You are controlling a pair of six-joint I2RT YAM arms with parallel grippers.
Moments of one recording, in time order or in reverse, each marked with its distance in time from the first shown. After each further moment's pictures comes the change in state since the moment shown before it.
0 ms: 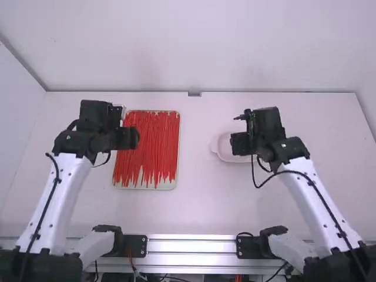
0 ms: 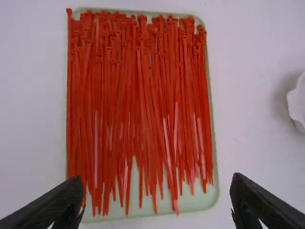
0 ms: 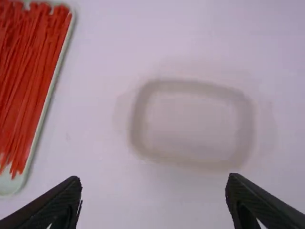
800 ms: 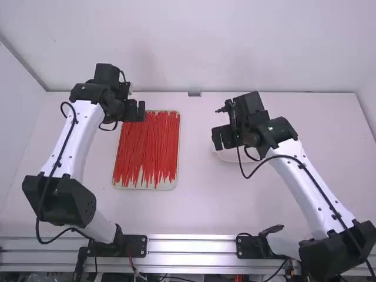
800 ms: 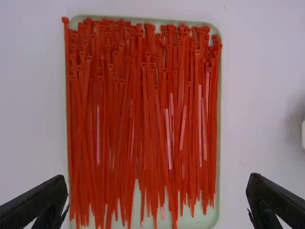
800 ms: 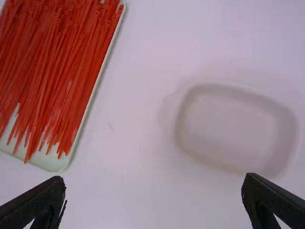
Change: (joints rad) left arm 0.000 0.455 0.462 -0.169 -0.031 -0.010; right arm 0.125 0.125 0.241 -0.163 -0.018 0.029
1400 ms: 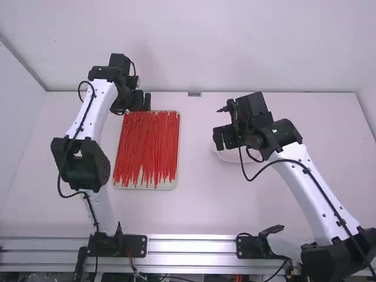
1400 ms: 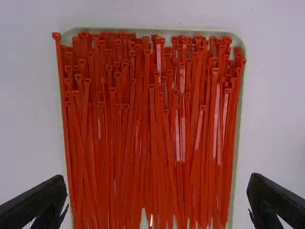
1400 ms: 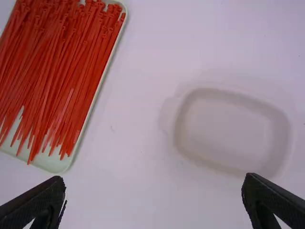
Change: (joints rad) left arm 0.000 0.357 0.323 -0.090 -0.022 0.018; right arm 0.002 -0.026 0.004 -0.009 0.000 -0.003
